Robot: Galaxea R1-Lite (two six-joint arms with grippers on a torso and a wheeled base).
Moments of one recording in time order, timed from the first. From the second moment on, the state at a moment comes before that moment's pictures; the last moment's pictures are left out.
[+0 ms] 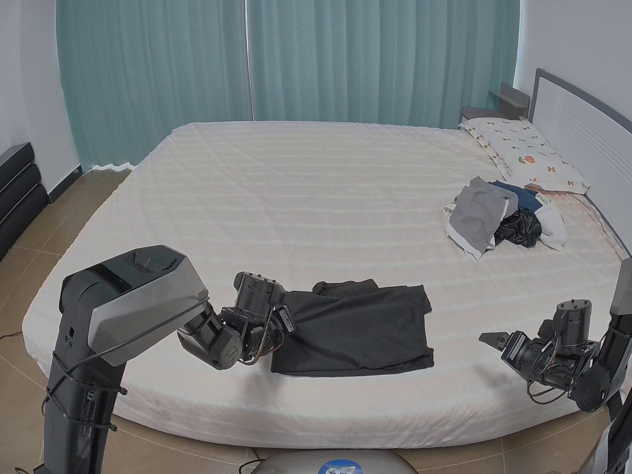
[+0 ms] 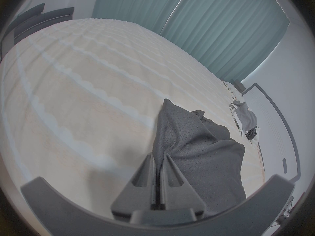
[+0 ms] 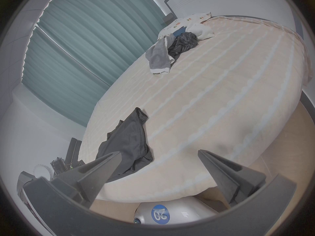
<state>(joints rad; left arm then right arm) -0.46 2.48 -1.17 -0.60 0.14 -0.80 0.13 2.00 -0.10 -1.30 0.07 0.75</state>
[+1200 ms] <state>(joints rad) -0.43 2.46 -1.10 -0.60 0.14 -0.81 0.13 2.00 -0.10 -1.30 0.07 0.75</state>
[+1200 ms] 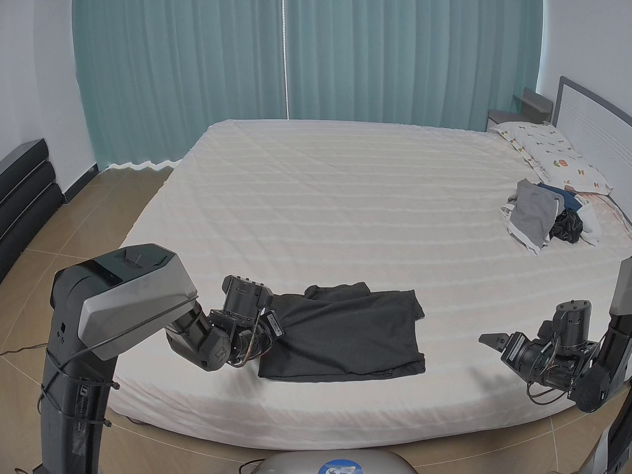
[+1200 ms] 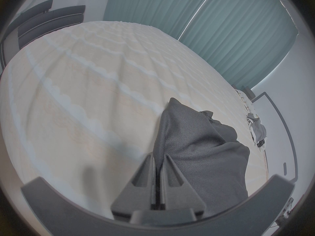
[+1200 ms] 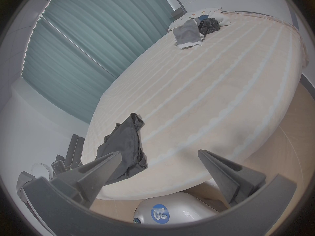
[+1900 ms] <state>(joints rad) -0.45 2.43 -1.04 -0.61 0.13 -0.81 0.13 2.00 -0.10 -1.30 0.07 0.75</state>
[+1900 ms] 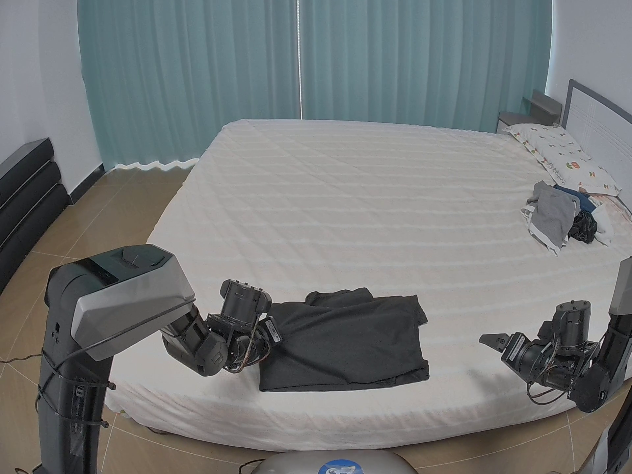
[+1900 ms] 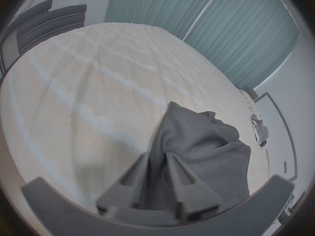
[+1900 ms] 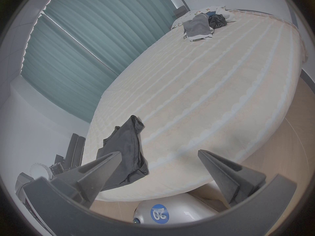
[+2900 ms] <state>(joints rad) -0.44 2.11 -0.77 -0.91 0.17 -0.70 0.12 1.73 -0.02 -1.35 0.02 0.59</state>
